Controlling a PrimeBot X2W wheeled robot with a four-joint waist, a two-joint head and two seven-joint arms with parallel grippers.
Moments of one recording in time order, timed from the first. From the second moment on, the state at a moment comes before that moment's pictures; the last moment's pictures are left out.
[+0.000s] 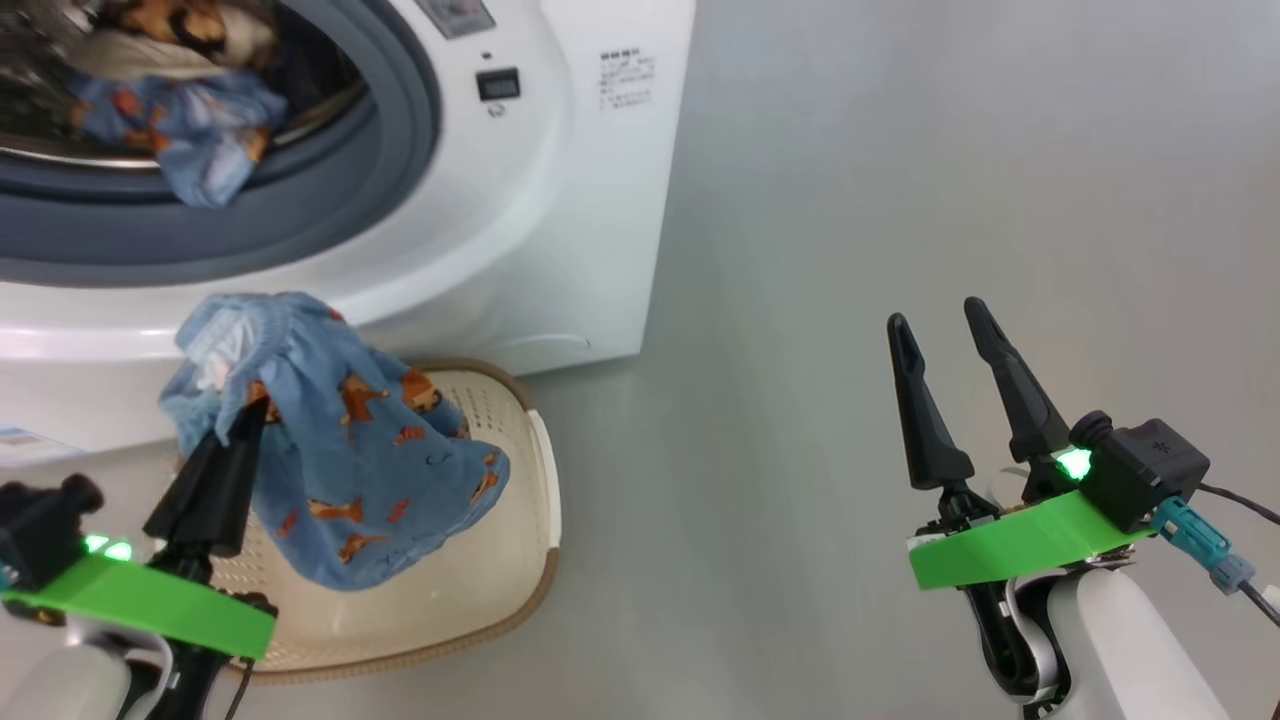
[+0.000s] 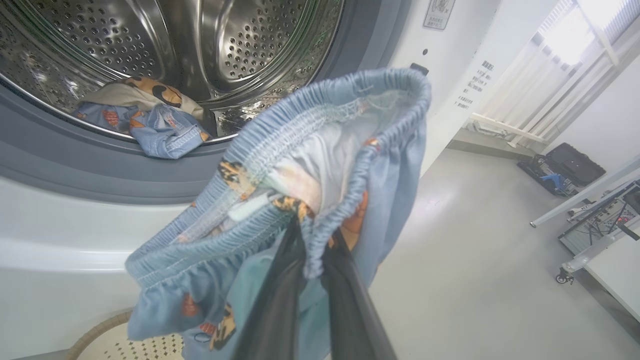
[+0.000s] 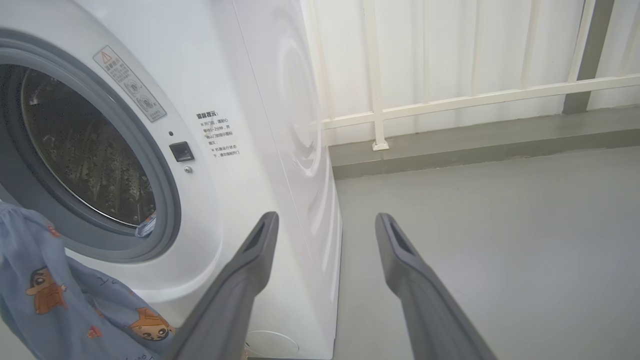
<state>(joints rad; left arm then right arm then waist) -0.34 0.57 -0.45 0.23 -0.94 -0.13 -0.25 -0.25 -0.04 0.15 0.13 0.31 0.13 -0.25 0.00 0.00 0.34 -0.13</state>
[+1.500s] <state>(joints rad) -0.51 0.49 -0.25 0.36 -0.81 -0.13 -0.25 -0.20 -0.04 0.13 0.10 0.25 0.13 -0.25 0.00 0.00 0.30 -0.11</state>
